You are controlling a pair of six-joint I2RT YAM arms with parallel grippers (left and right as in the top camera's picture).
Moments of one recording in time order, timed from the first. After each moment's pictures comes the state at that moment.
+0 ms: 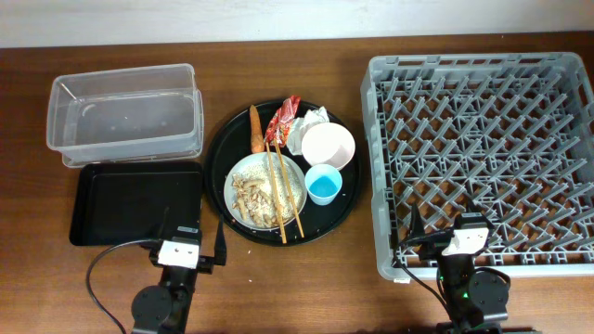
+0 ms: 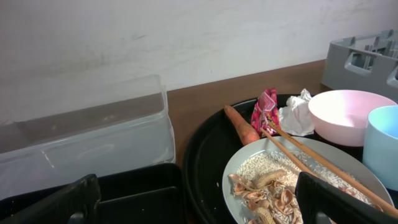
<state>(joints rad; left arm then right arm) -0.17 0.01 0.01 -0.08 -0.04 0.14 0.06 0.02 0.01 -0.07 0.03 -0.02</state>
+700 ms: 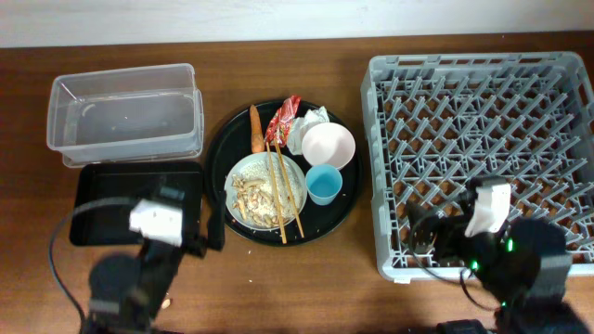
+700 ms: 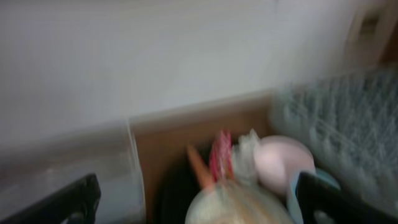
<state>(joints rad) -0.17 0.45 0.61 -0.31 0.12 0.05 0.06 0.59 0.87 -0.83 -0.24 0.16</state>
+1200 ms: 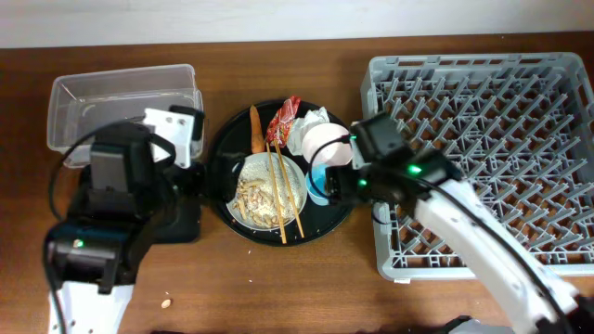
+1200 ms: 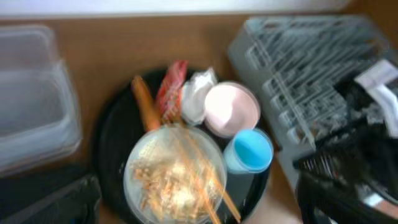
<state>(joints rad) -0.15 1.08 1.25 -0.85 0.30 -0.10 0.49 1.49 1.23 -0.89 -0.10 0.41</state>
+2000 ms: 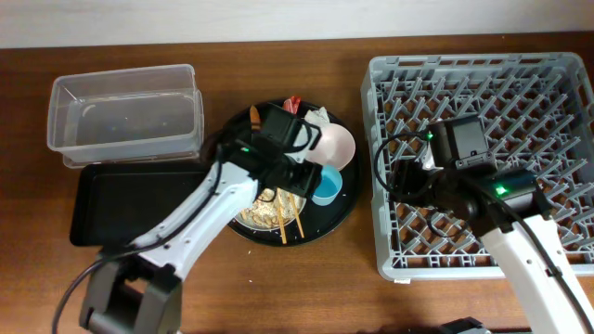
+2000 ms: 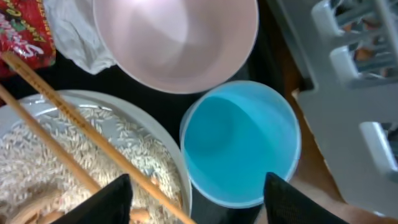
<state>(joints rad) -0.55 1.73 1.28 -0.65 0.20 -0.12 0.24 1.23 1.24 -1.12 -0.05 0.46</state>
